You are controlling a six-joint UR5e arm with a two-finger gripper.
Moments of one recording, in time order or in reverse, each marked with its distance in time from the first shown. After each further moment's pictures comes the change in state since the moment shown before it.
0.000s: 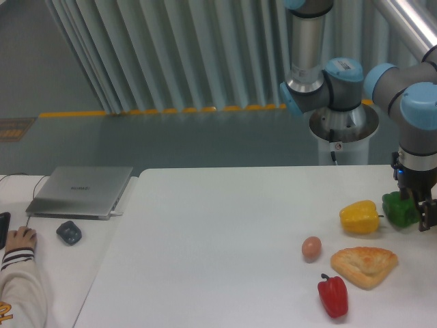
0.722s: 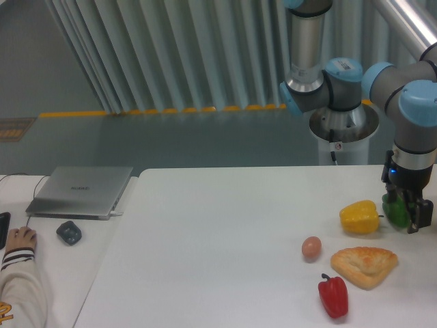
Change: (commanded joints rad) arm -0.012 0.006 -0.015 0.040 -0.188 -0.187
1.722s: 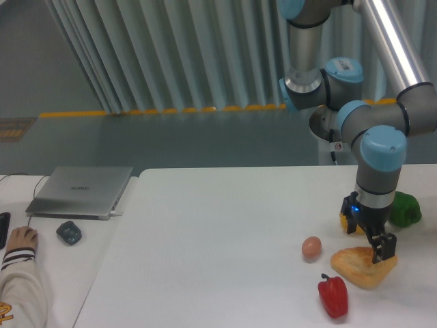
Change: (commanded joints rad) arm -0.132 -0.138 -0.029 0.131 0.070 -0.192
